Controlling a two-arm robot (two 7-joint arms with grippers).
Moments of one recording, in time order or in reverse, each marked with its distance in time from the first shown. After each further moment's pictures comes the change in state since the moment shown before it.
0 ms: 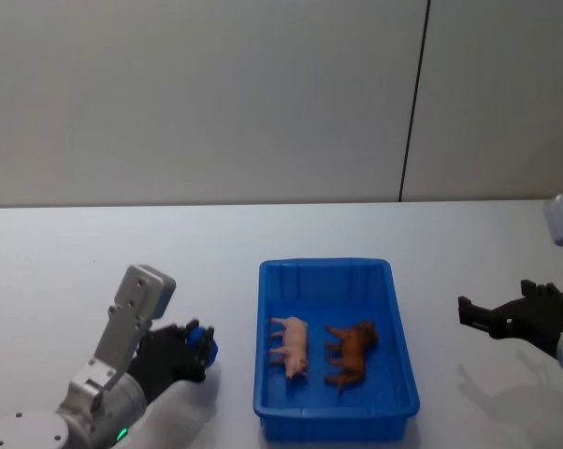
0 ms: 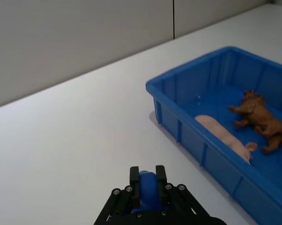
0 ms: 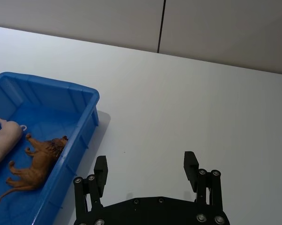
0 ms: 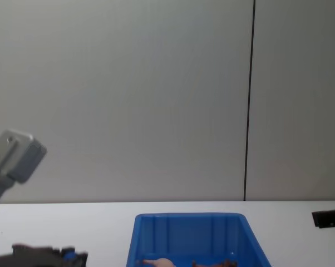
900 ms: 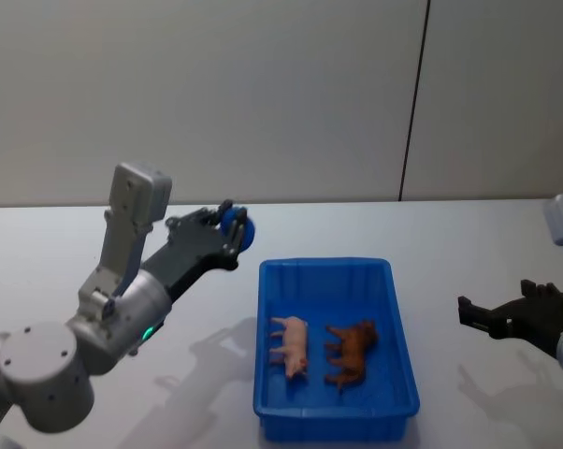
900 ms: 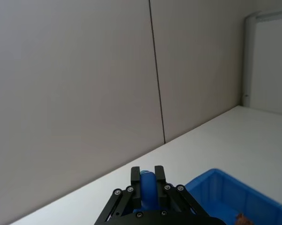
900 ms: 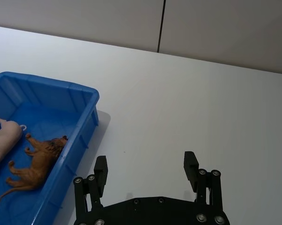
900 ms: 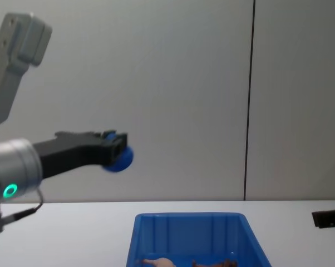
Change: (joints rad) left arm -0.175 -0.094 -0.034 0.038 -0.019 -0.192 -0.129; right arm 0.000 0.000 0.000 0.000 0.000 0.000 0.000
